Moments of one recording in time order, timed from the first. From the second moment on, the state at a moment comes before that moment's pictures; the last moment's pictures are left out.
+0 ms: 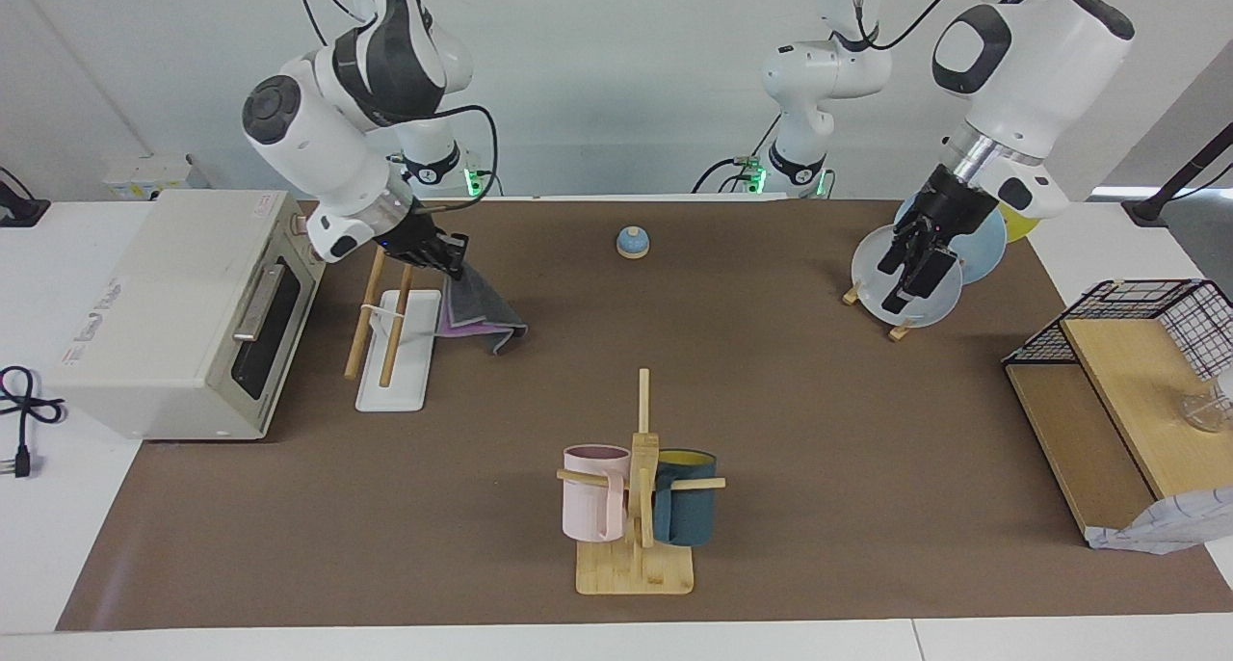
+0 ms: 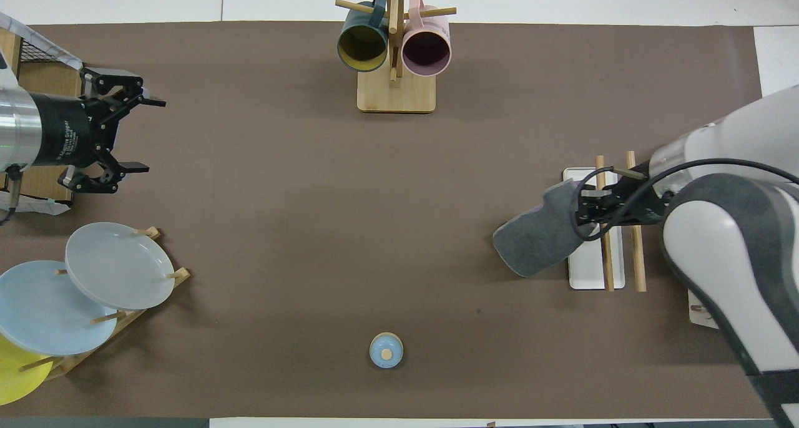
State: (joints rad) left arm 0.02 -0.06 -0.12 -1.84 -0.32 2.02 -1.03; right arm -0.01 -0.04 0.06 -1.97 0.31 1.77 0.16
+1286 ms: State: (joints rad) left arm 0.04 -0.04 -0.12 -1.71 0.01 1.61 0.00; right arm -0.14 -0.04 0.07 -1.96 -0.04 1.77 -0.28
